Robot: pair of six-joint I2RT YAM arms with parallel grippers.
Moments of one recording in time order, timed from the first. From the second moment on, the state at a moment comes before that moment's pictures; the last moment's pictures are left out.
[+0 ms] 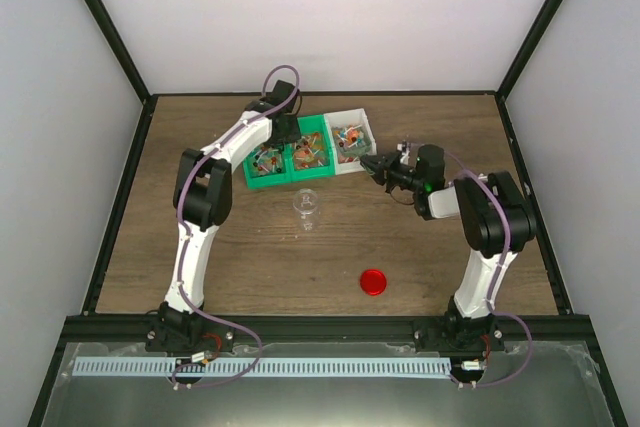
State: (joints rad) left arm -0.39 2.33 2.01 -0.76 -0.14 -0.58; right arm 0.19 1.87 0.73 0.88 -0.77 1.45
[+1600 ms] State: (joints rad) left arm -0.38 2.20 1.82 -0.80 -0.01 -0.63; right arm 0.15 1.68 0.54 1.15 -1.07 1.43
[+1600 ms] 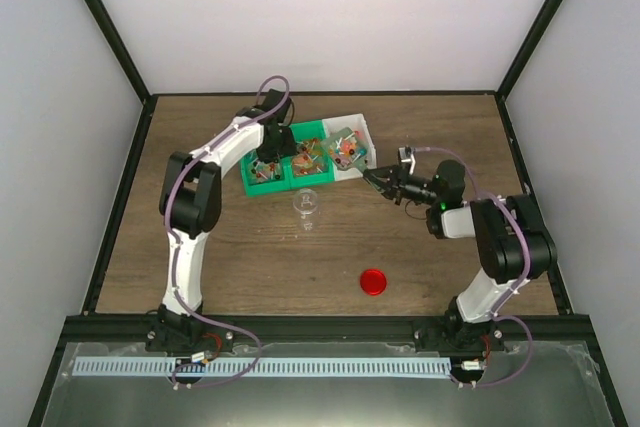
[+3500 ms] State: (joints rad) left arm -0.38 1.35 0.66 -0.17 0.31 -0.48; right arm 0.29 1.17 0.85 -0.48 -0.92 0.60
